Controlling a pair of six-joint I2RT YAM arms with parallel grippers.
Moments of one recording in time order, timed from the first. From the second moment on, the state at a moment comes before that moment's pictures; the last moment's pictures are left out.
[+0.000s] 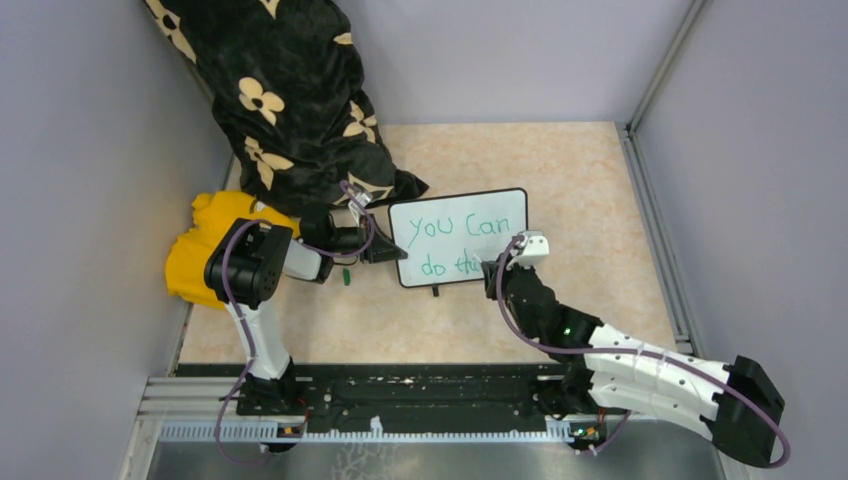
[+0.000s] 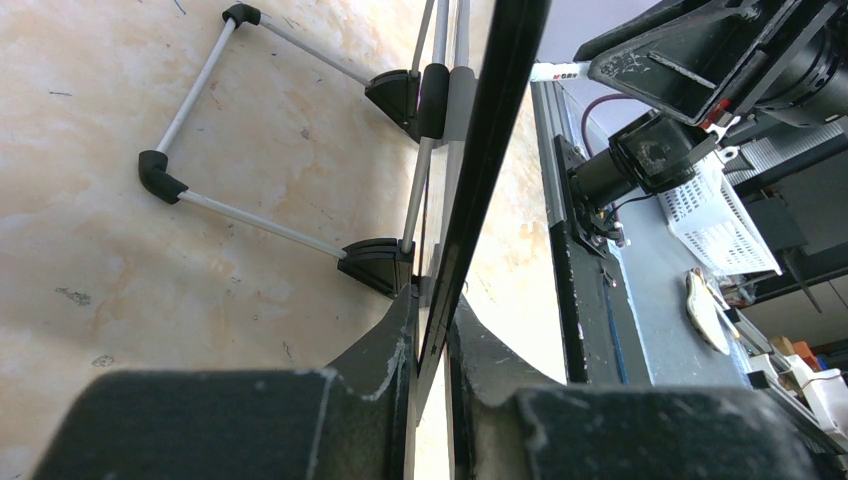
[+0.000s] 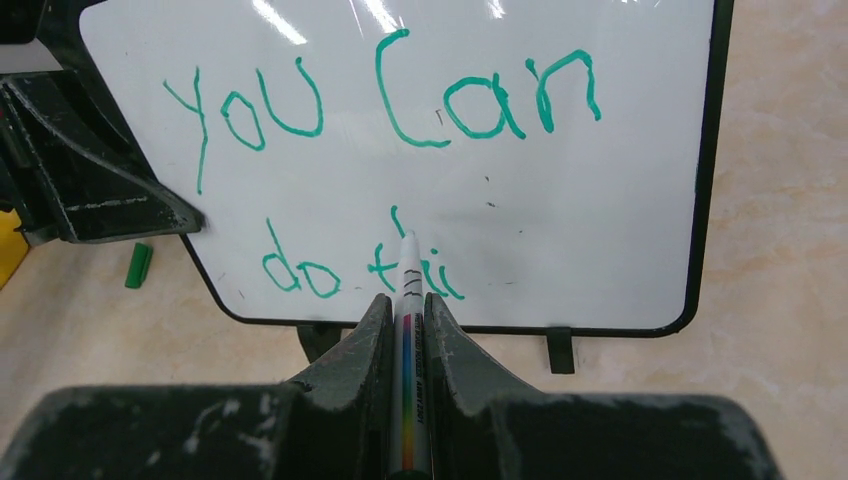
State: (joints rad) left arm -0.25 1.94 0.67 1.17 1.24 -0.60; right arm 0.97 0.79 0.38 0.10 0.66 0.50
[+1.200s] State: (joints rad) left arm -0.25 1.94 0.67 1.16 1.24 -0.60; right arm 0.97 0.85 0.38 0.05 0.77 0.51
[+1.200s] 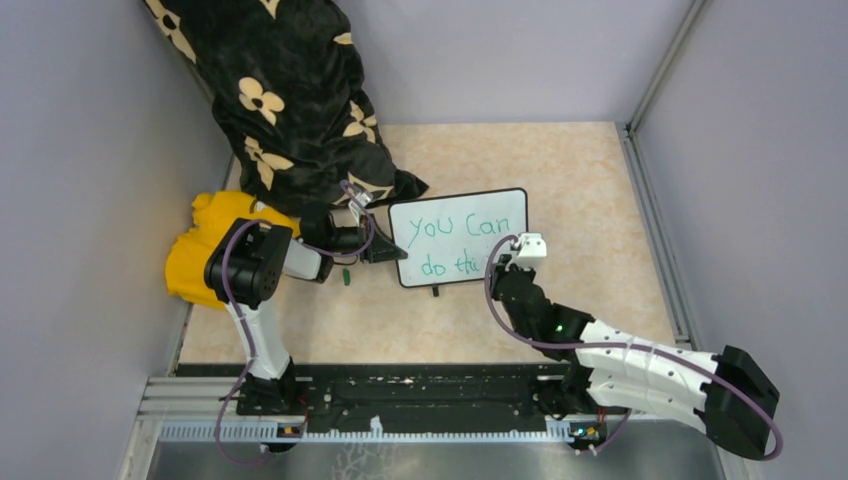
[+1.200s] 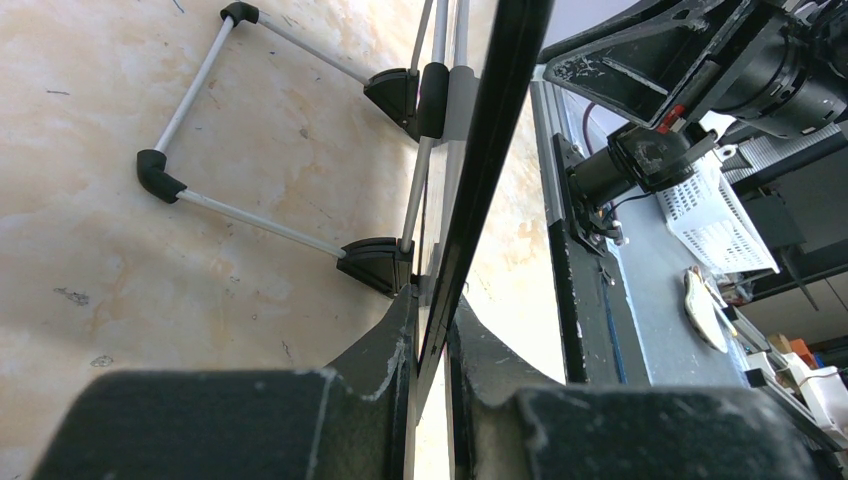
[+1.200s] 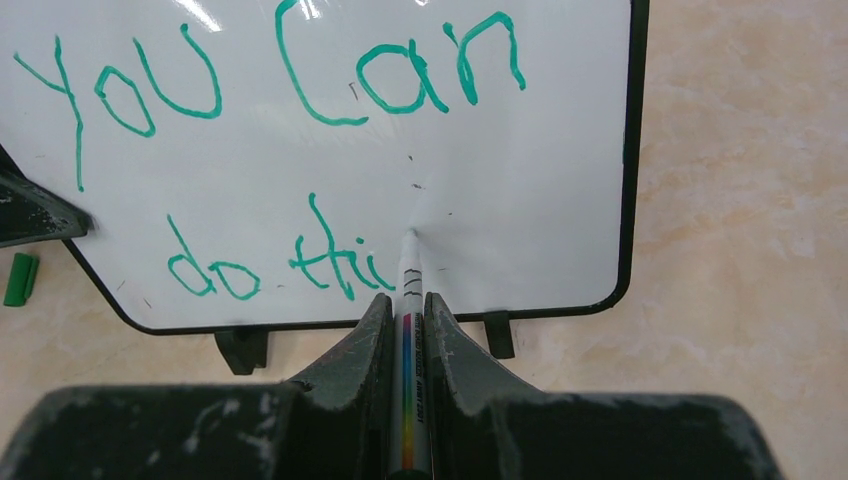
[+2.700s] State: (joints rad) left arm -0.25 1.94 0.68 1.15 1.24 -0.59; right arm 0.97 0.85 0.38 -0.05 0.76 0.55
